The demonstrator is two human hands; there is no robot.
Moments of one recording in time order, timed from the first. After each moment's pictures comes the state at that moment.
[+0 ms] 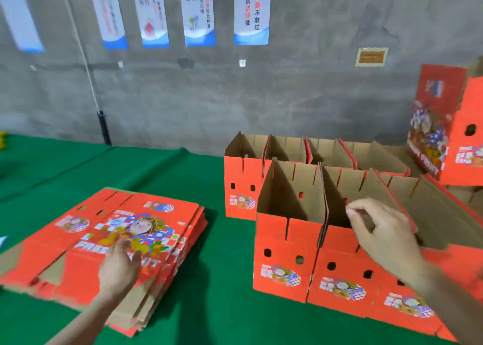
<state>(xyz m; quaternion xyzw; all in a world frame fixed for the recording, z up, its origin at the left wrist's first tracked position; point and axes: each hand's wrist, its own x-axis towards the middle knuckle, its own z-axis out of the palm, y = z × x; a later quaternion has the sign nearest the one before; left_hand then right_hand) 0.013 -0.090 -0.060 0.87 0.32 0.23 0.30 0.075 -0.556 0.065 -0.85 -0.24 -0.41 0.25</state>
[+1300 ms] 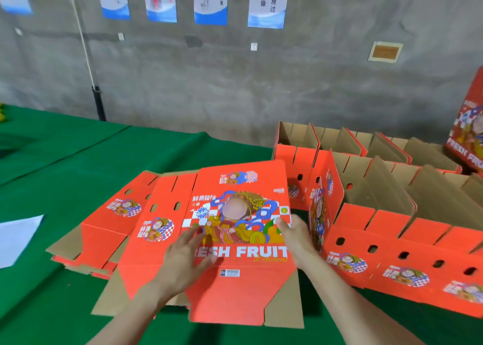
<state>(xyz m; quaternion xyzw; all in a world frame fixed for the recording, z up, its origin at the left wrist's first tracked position) -0.028 -0.013 -0.058 0.96 0.02 0.10 0.26 0.068 -0.247 -0.025 -0.78 0.03 0.01 0.62</state>
